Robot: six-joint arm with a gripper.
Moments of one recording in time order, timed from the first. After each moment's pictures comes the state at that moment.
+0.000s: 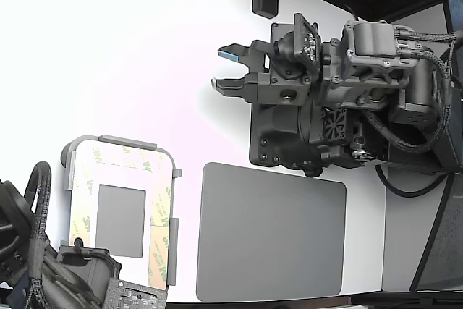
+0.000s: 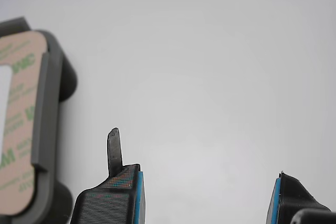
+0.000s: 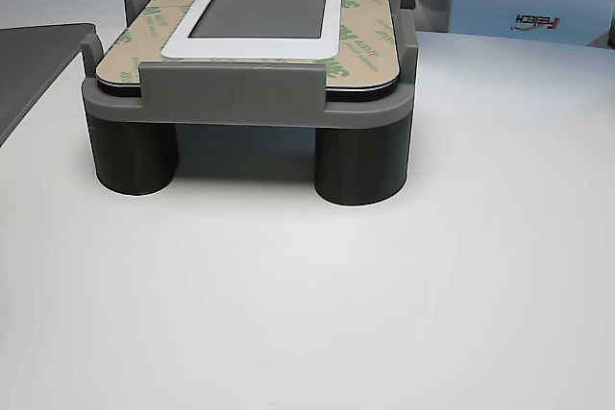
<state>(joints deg) -7.3 168.1 152.6 55.4 -3.3 3.6</state>
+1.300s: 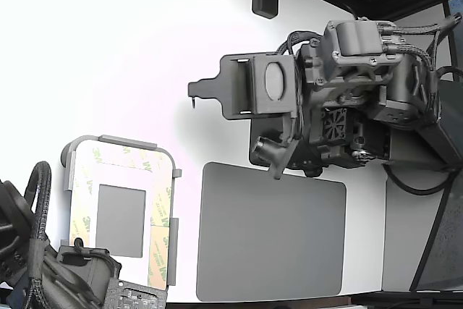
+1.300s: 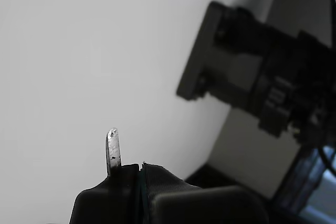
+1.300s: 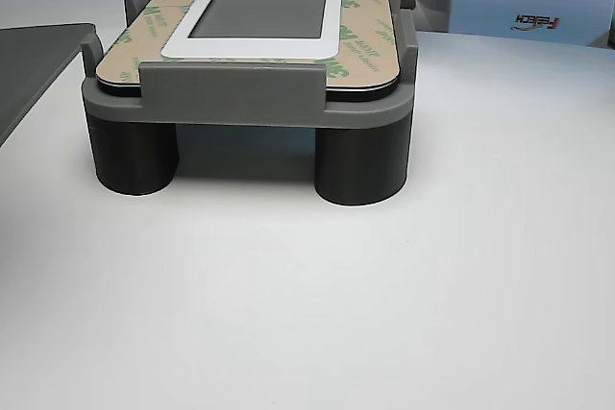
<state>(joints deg) -6.2 156.7 154.6 37.4 -11.8 -112.3</state>
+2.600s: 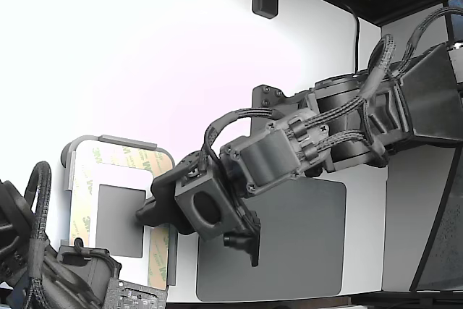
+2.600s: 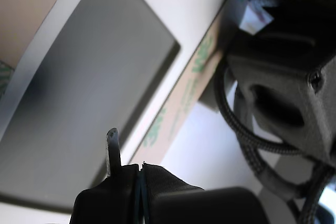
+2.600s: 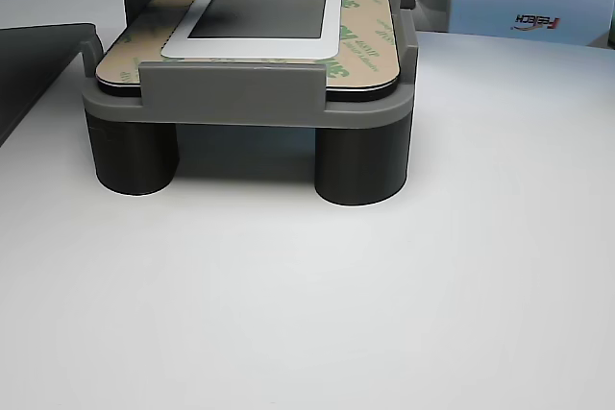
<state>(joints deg) 20.1 113.4 131.7 27.6 -11.8 -110.1</state>
